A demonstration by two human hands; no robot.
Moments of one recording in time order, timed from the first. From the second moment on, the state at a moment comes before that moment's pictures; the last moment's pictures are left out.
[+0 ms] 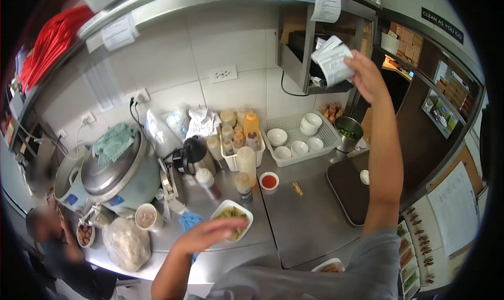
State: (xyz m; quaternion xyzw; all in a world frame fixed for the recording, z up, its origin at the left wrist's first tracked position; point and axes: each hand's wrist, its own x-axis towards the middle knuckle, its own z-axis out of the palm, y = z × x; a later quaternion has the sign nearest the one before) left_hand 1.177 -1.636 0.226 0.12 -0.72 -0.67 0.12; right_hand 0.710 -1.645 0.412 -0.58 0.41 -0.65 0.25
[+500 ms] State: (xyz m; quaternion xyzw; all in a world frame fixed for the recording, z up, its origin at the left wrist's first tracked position) left_hand 1.085 -1.658 0.214 0.07 -0.35 -0.89 0.29; right_hand 0.877 -1.621 0.282 -0.65 0.42 -0.36 0.52
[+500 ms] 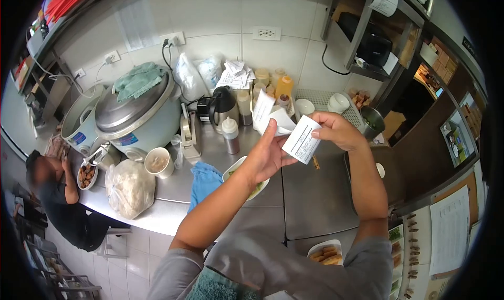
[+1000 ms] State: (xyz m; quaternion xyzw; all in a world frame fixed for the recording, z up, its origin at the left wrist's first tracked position) left_hand 1.148 -1.674 0.167 0.25 -0.29 -0.75 0.54; right_hand 0.915 -1.654 0.185 -0.65 0.40 -0.37 0.52
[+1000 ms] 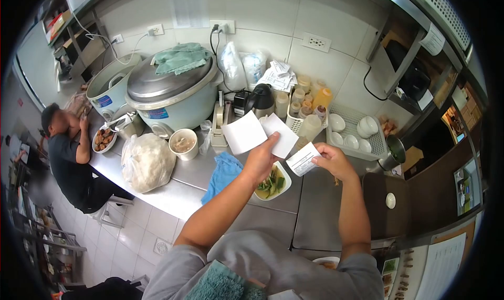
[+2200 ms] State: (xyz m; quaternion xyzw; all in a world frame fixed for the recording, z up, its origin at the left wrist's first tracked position) left_hand 1.332 -1.511 0.081 0.62 -0.39 -0.48 0.49; right_hand 0.774 -1.809 0.521 -0.36 0.39 -0.83 -0.14
